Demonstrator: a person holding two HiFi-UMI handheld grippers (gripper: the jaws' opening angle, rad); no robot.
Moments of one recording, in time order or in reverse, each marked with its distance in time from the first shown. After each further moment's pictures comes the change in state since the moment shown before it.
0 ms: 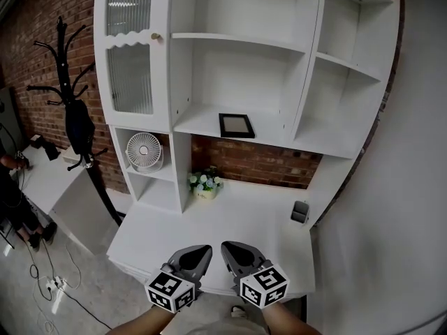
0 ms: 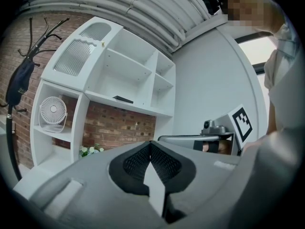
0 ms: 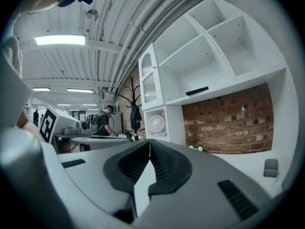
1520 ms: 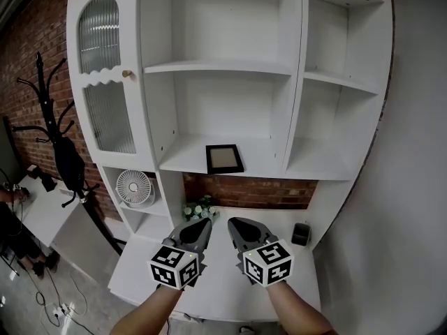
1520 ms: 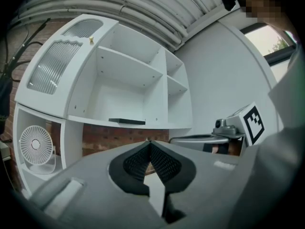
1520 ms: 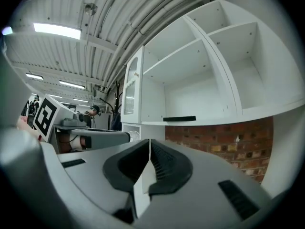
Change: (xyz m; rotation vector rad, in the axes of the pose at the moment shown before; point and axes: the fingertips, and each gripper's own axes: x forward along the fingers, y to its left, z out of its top) left arm 0.126 0.080 0.113 0.083 -0.037 0.058; right arm 0.069 -0.122 0.115 -0.101 -0.058 -0.119
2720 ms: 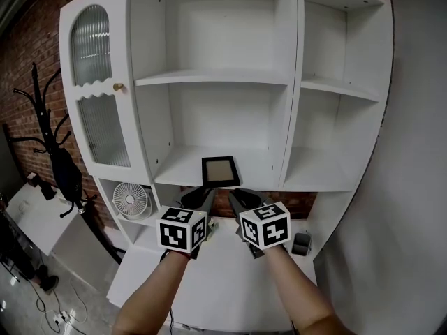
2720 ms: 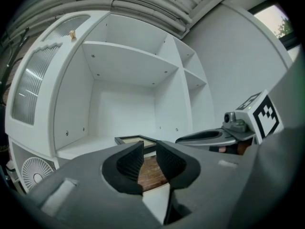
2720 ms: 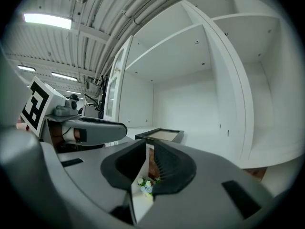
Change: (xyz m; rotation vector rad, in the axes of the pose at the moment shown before) left arm 0.089 0.051 0.070 0.072 0.058 0.129; right arm 0.065 -0.081 0.060 -0.037 0.080 -0.075
